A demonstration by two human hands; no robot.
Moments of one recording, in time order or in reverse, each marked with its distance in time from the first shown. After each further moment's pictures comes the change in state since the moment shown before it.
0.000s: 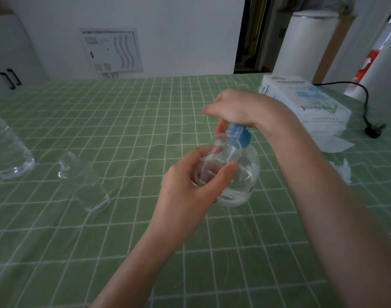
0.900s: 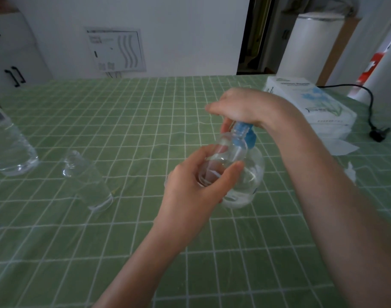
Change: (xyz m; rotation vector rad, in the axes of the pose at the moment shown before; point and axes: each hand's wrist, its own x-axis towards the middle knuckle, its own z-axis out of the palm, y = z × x) left_hand 0.000 -0.001 -0.002 -0.007 -0.012 0.017; right_hand 0.001 -0.002 -0.002 -0.011 0.012 -0.008
